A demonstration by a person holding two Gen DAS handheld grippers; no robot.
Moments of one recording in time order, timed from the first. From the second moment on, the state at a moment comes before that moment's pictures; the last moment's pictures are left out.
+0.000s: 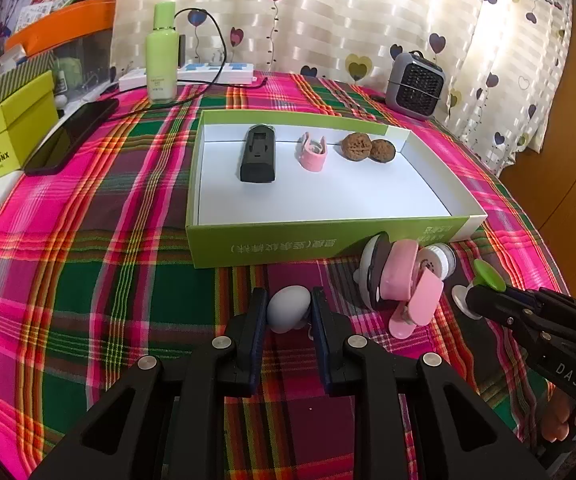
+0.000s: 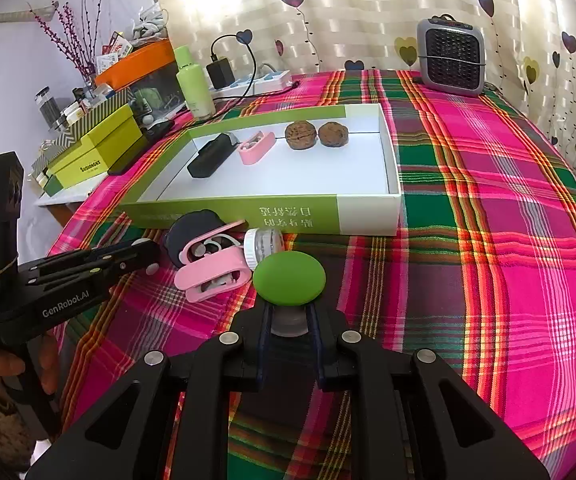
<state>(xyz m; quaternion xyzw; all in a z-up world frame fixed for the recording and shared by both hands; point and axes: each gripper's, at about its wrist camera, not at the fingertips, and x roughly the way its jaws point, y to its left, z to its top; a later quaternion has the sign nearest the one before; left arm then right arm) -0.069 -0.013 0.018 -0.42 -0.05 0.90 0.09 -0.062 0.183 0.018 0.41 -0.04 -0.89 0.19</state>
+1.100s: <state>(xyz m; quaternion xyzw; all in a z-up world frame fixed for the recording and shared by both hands) -0.069 -0.019 0.056 -0.39 -0.06 0.91 0.10 -0.061 0.164 0.057 0.36 -0.04 -0.90 0.23</state>
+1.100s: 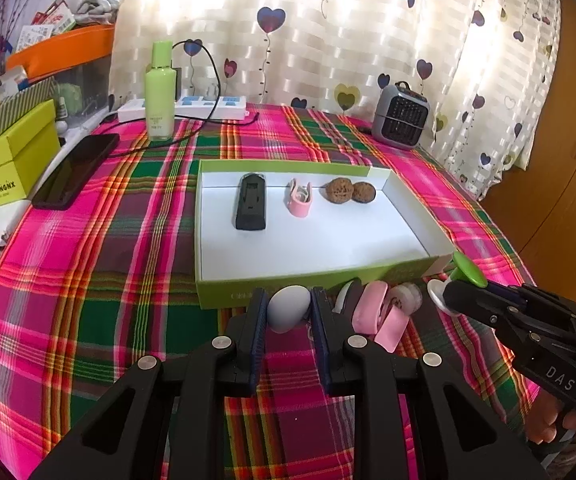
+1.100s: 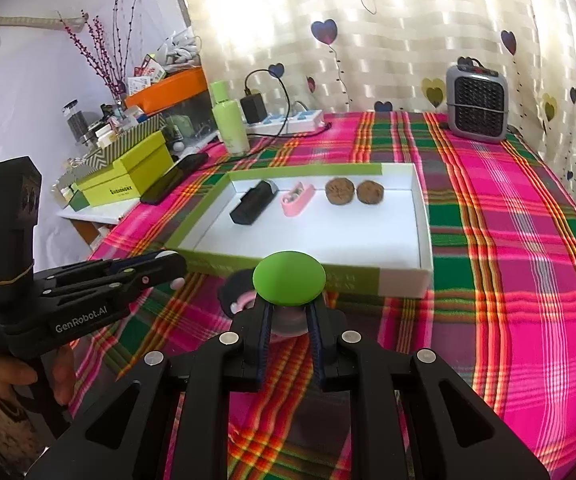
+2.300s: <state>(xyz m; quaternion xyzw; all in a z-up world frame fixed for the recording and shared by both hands) -0.134 -0.029 0.050 -0.40 -0.08 0.91 0.09 -0.144 0.126 0.057 0.37 -0.01 -0.89 0.26</state>
